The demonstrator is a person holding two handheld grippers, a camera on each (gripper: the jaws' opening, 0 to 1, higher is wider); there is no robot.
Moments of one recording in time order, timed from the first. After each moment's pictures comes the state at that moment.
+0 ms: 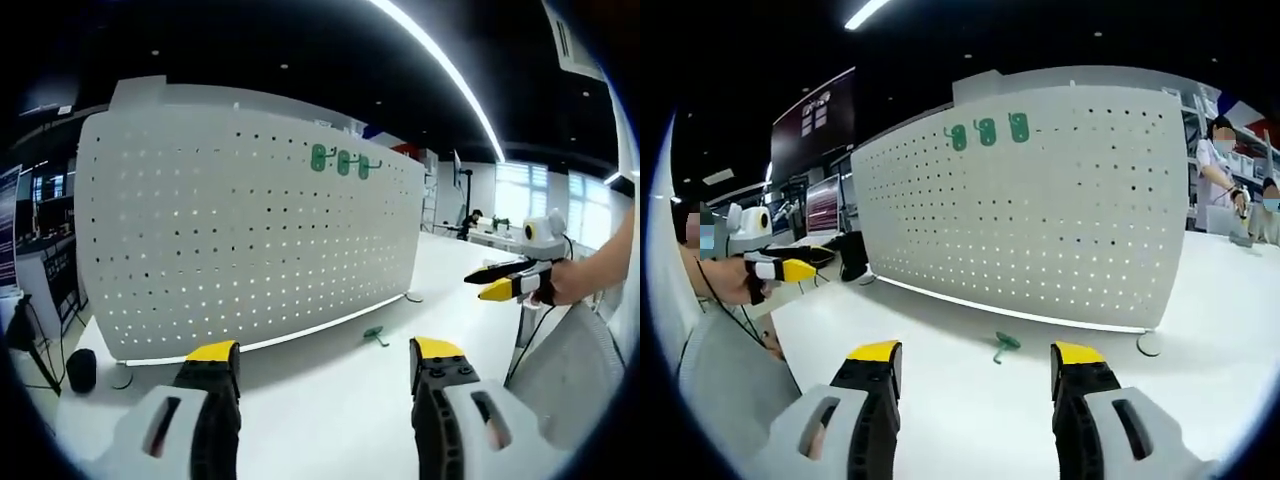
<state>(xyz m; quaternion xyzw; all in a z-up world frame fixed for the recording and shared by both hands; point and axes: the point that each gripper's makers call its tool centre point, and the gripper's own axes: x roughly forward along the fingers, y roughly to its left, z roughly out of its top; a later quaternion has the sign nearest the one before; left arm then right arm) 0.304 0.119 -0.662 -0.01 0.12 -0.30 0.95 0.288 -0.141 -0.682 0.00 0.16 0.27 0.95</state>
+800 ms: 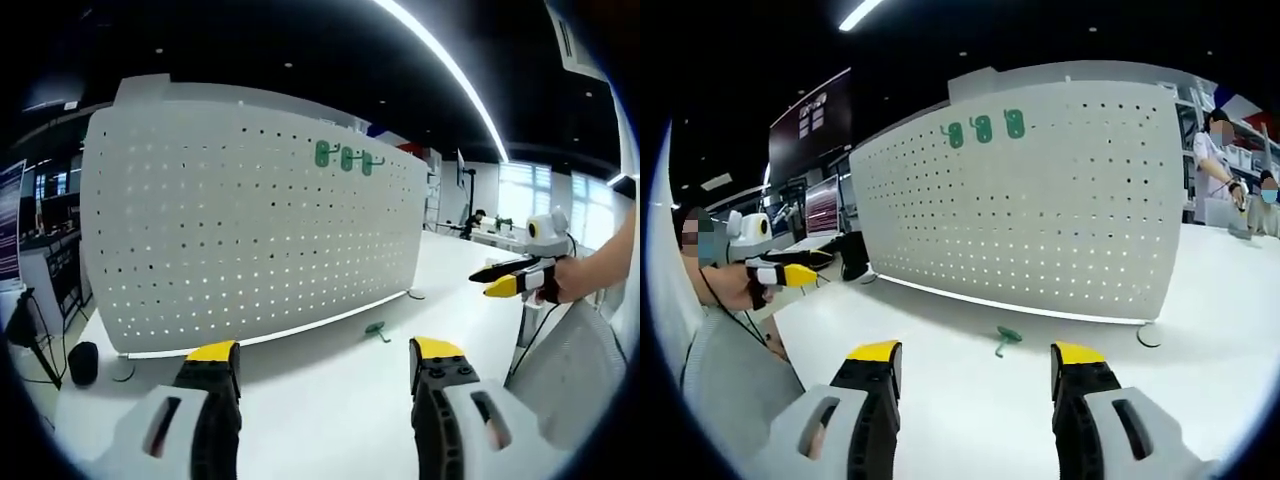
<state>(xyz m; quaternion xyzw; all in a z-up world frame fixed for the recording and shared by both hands) 0.300 0.122 -0.668 -0.01 0.12 -0.29 0.95 0.281 -0.143 -0.684 0.01 0.17 0.26 0.95</state>
